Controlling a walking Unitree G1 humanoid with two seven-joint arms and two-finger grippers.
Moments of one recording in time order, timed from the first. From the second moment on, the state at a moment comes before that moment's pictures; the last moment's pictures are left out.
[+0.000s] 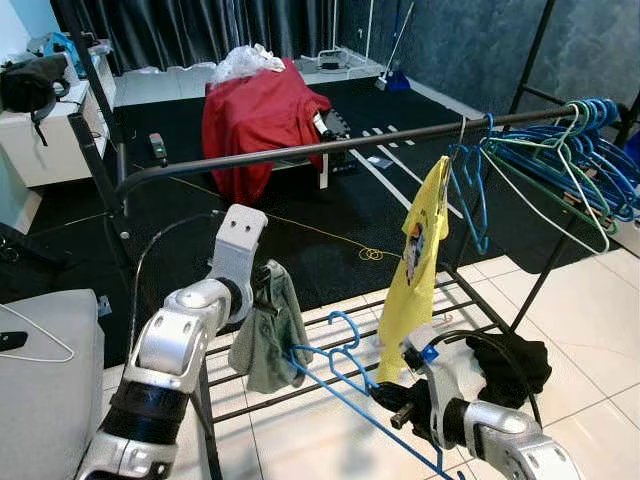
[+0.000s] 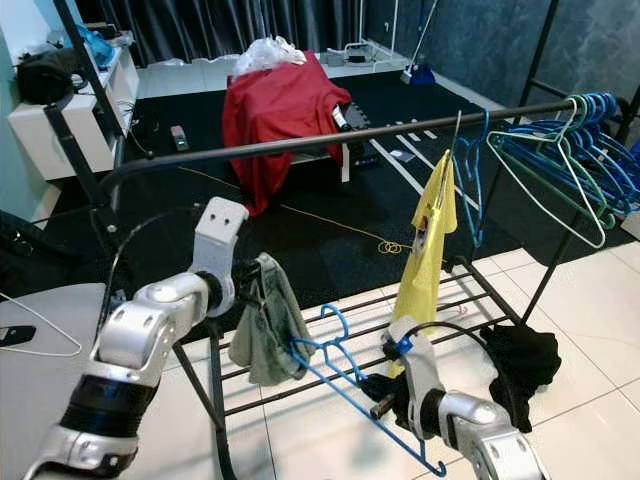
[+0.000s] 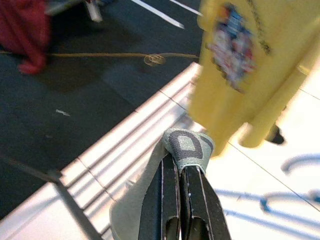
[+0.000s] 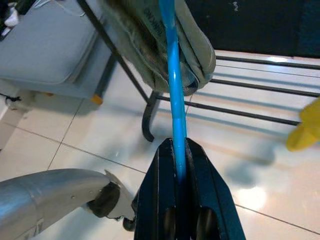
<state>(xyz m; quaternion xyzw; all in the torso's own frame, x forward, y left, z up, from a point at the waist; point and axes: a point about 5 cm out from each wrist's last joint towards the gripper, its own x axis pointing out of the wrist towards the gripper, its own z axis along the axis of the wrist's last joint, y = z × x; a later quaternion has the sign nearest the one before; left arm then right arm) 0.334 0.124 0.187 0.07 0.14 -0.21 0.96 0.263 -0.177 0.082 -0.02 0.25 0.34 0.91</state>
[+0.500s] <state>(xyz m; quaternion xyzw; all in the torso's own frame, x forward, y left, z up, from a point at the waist) 0.327 0.113 0.218 -0.04 0.13 -0.26 0.96 0.258 -0.180 0.069 0.00 0.28 0.35 0.89</state>
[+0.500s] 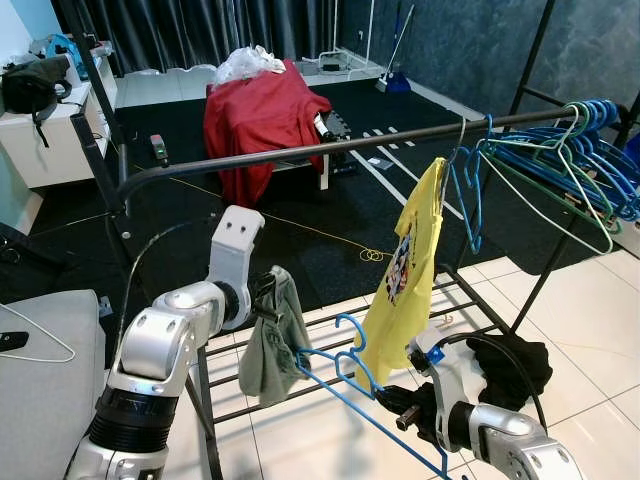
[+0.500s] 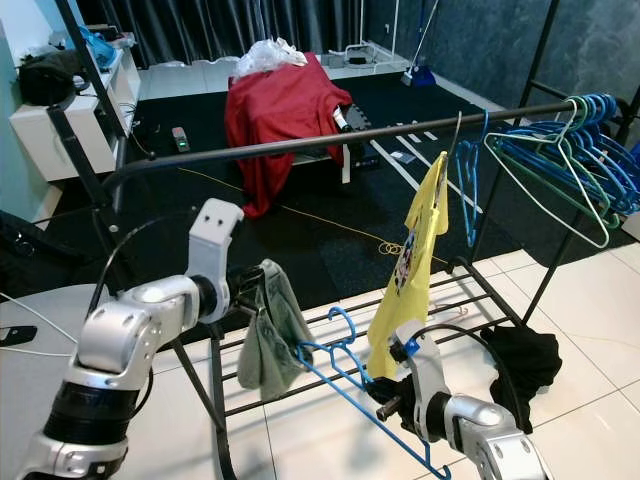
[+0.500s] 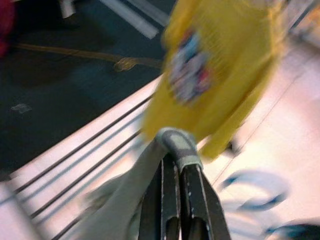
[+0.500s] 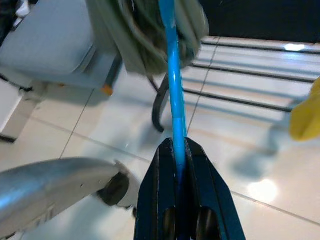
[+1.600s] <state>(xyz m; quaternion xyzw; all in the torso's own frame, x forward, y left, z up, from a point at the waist) 0.319 0.106 0.210 -0.01 0.17 -0.26 0.95 0.267 -0.184 0.062 0.00 0.25 0.29 0.92</state>
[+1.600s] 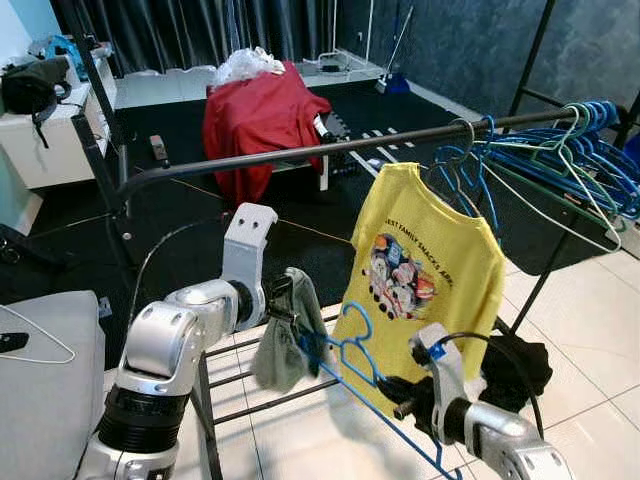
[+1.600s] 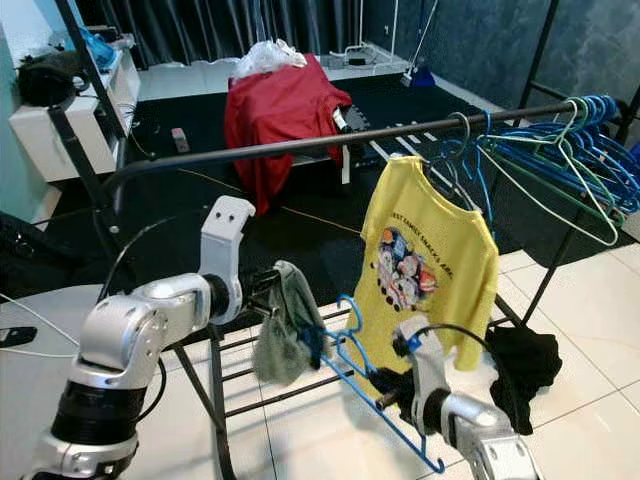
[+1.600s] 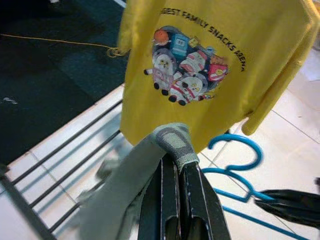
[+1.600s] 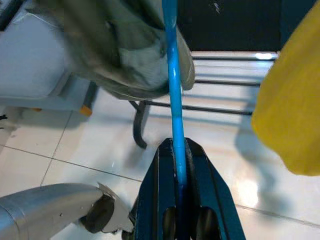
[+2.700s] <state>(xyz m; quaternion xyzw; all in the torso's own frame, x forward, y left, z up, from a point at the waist) 0.273 0.120 0.153 0.23 0.23 -0.34 0.88 0.323 -0.193 0.126 0.47 0.09 0.11 0.87</state>
